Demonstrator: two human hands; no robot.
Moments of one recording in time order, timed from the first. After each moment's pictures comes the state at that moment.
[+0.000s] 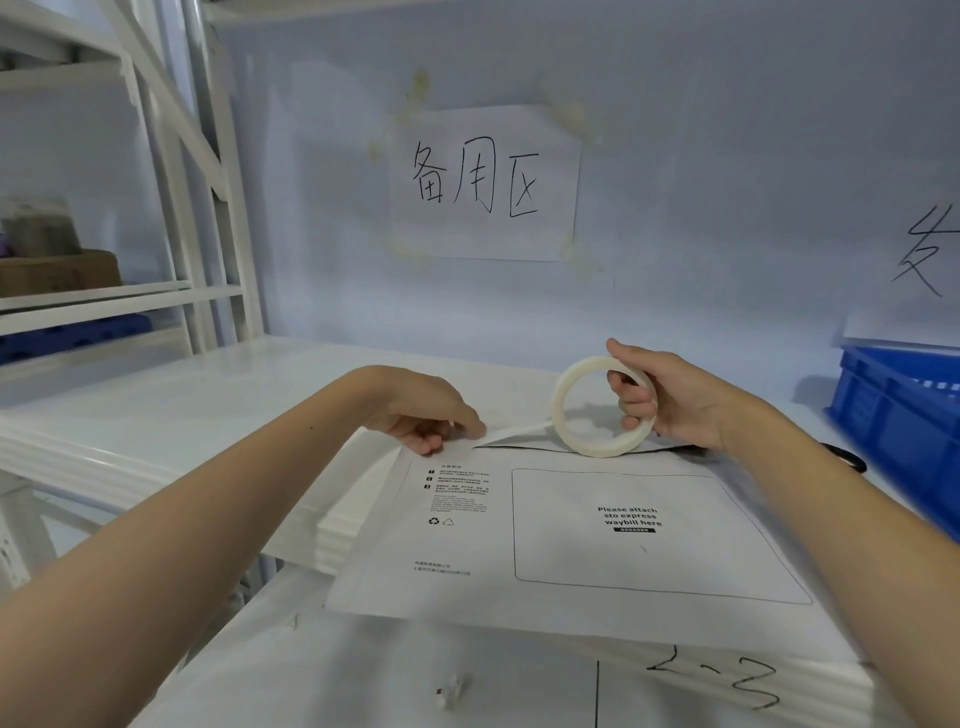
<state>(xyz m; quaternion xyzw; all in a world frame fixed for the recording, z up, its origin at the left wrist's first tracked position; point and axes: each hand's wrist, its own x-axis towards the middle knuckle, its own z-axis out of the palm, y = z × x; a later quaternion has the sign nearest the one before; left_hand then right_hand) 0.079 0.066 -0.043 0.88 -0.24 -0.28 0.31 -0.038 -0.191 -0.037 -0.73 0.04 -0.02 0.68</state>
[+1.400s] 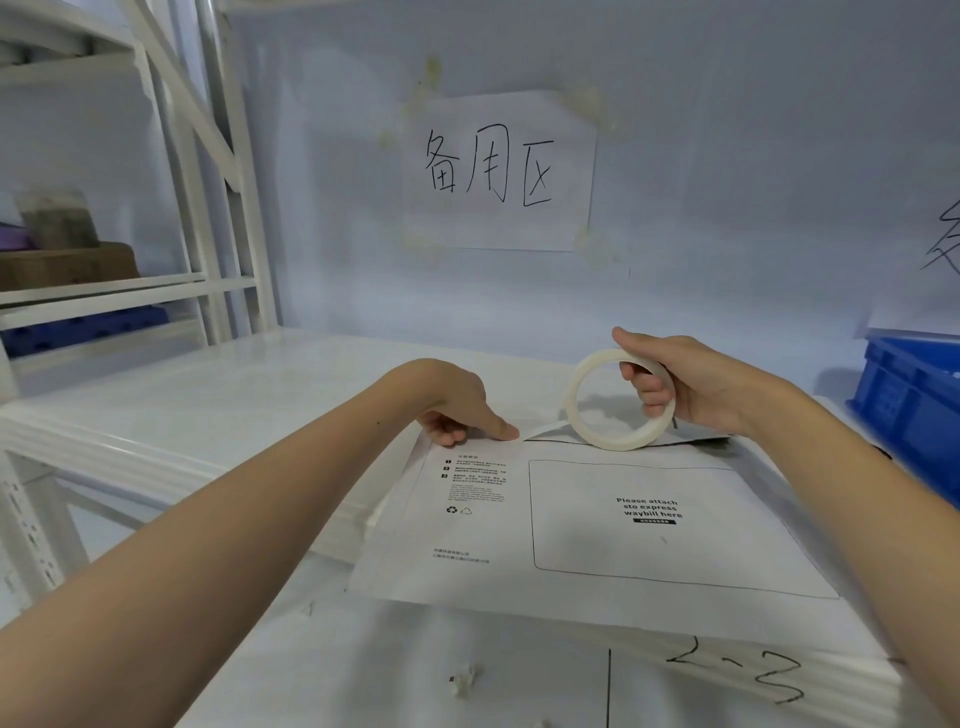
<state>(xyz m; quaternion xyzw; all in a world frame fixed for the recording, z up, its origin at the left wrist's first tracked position) 0.083 0.043 -0.048 0.93 -0.23 -0.22 0.17 -0.037 -0.187 -0.030 -0.79 0.07 -0.03 0.61</state>
